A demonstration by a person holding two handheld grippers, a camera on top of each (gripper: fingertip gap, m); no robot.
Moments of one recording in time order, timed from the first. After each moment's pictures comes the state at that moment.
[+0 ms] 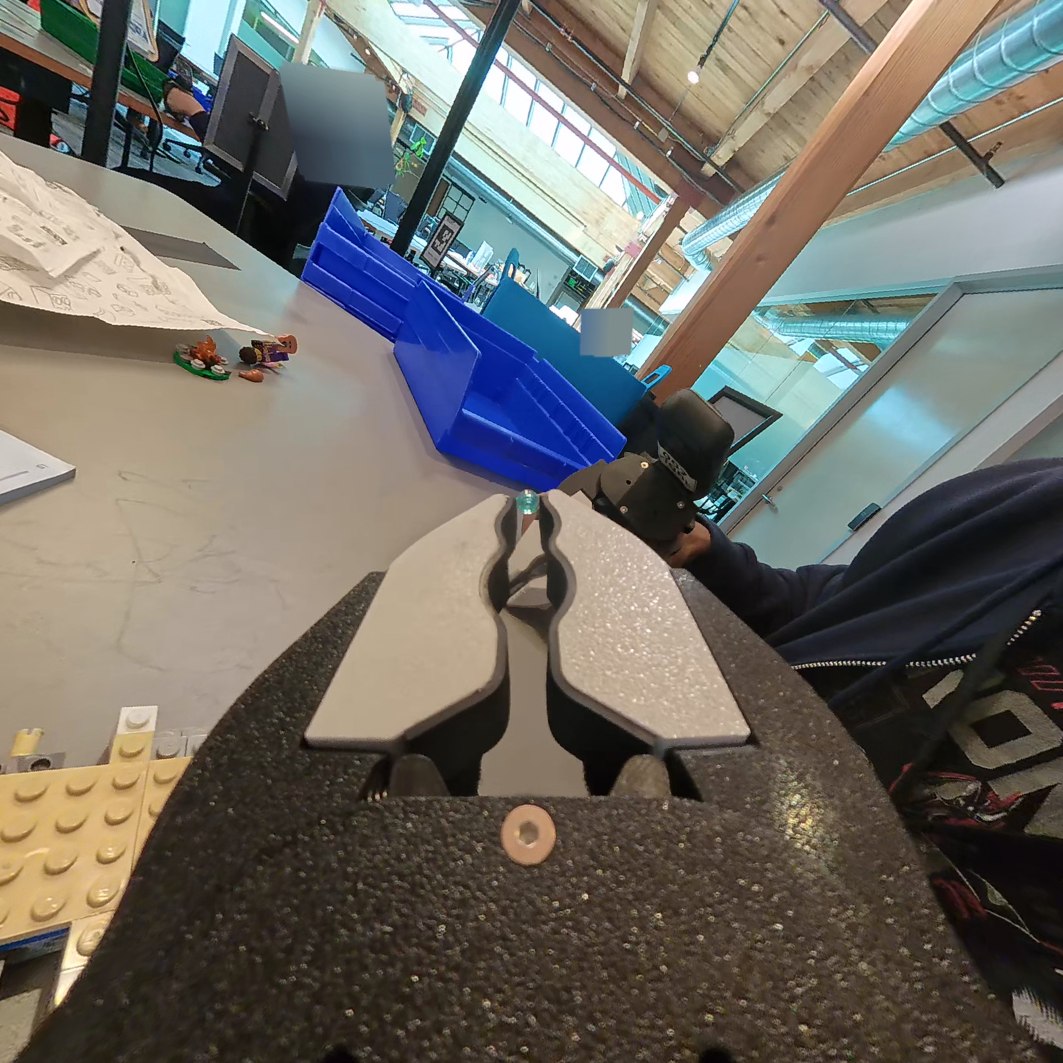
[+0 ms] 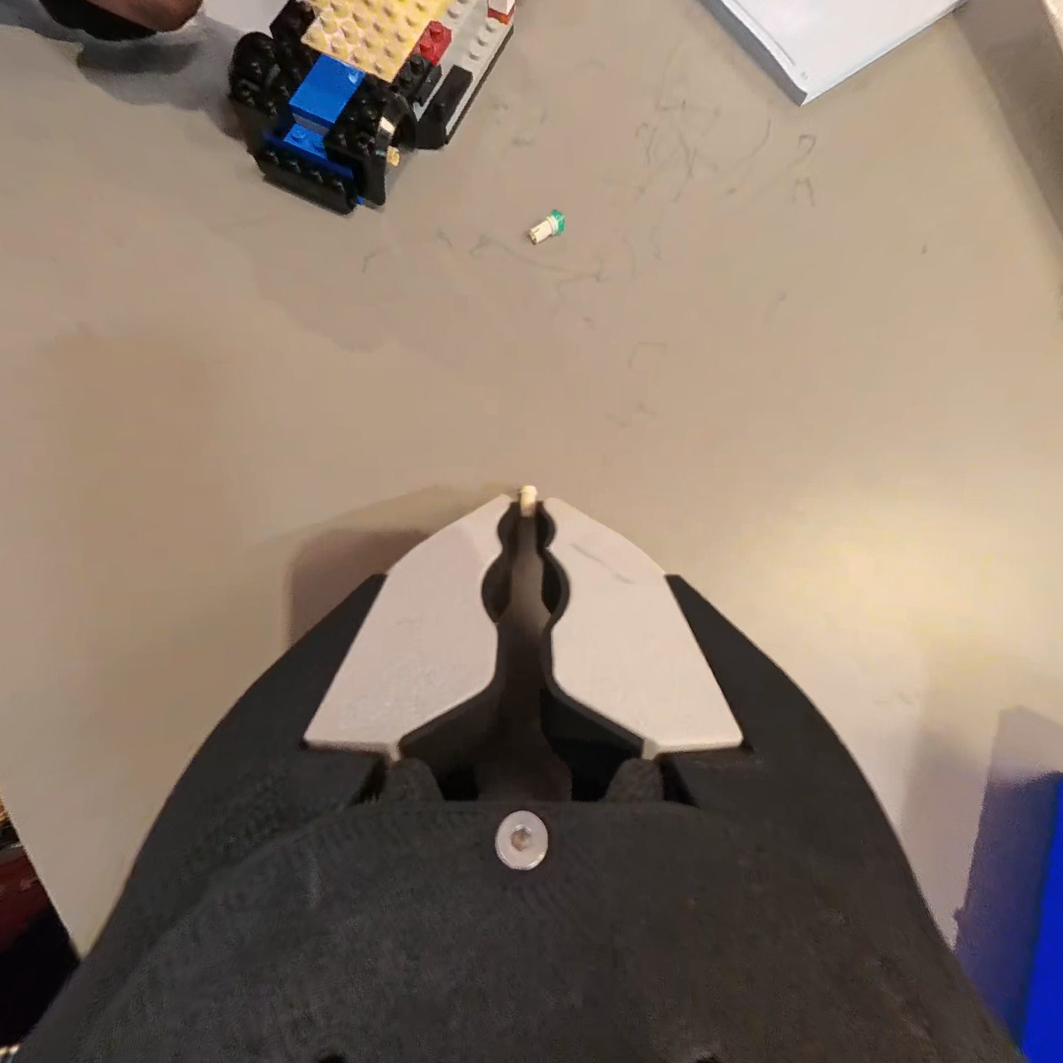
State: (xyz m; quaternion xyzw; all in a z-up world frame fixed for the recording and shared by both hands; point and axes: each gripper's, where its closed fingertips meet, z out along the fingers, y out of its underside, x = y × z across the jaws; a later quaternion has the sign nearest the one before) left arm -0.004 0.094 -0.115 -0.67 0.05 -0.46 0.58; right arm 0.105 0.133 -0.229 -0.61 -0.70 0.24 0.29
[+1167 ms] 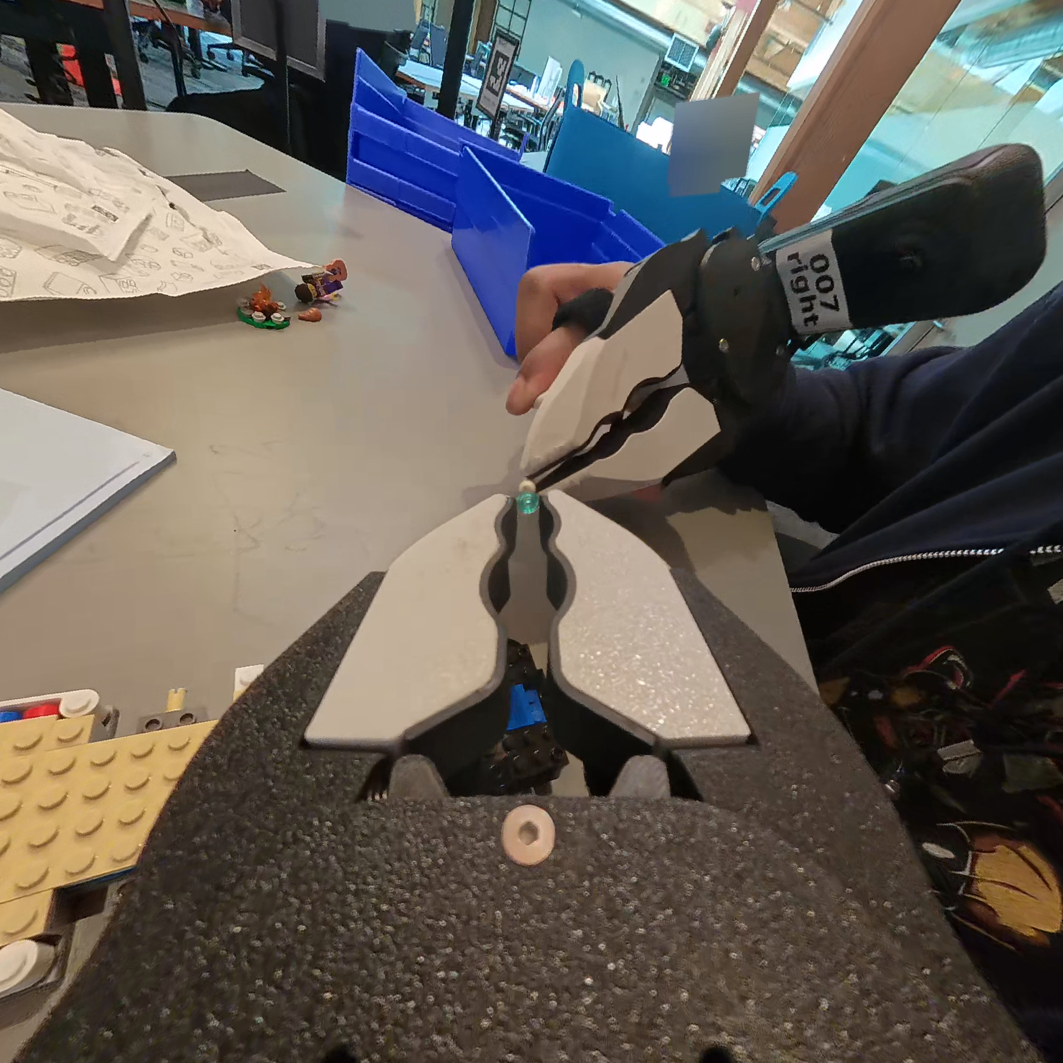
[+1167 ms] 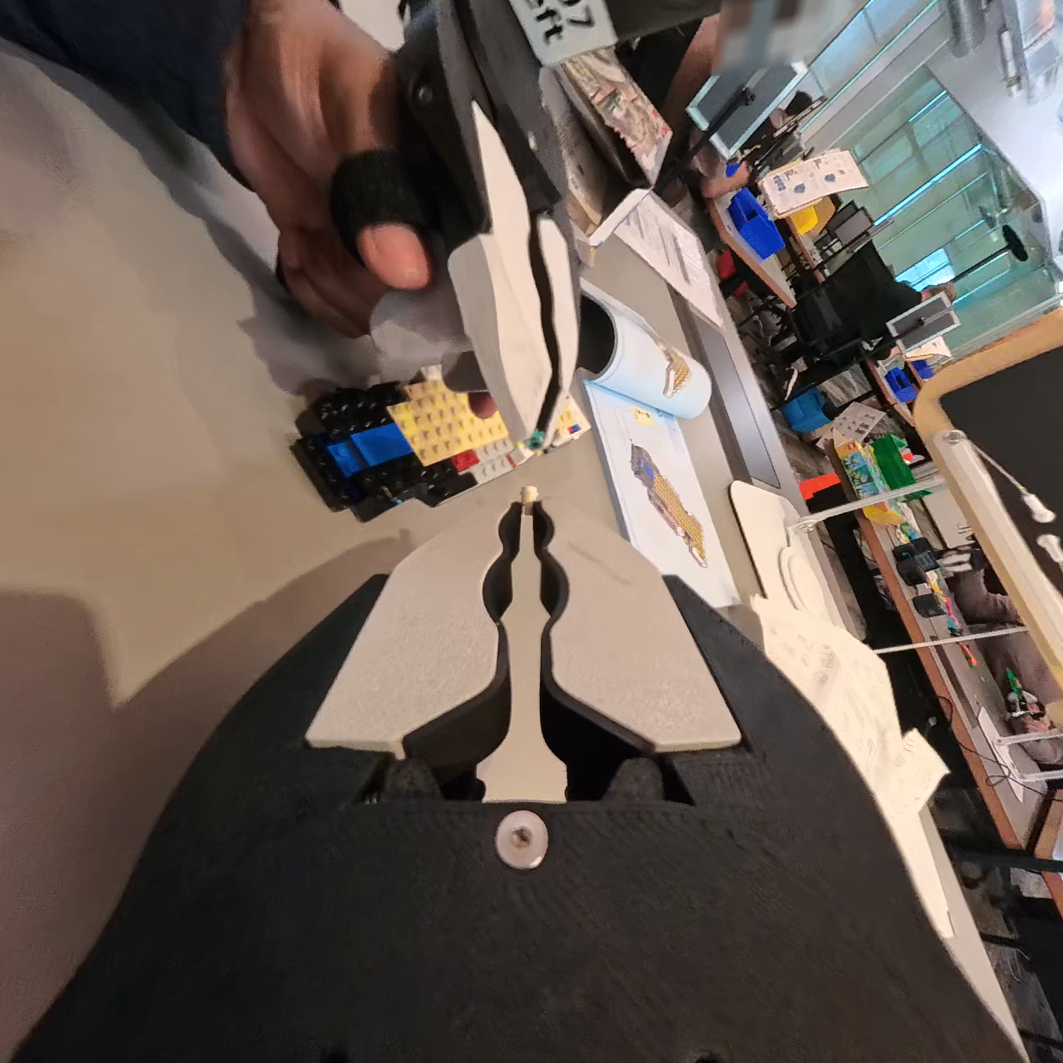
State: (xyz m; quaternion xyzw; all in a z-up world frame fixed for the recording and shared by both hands) left arm -0.002 0.096 -0.144 -0.76 0.15 -0.33 0.54; right arm 0.002 0.105 -0.151 -0.27 -0.79 0.28 0.48
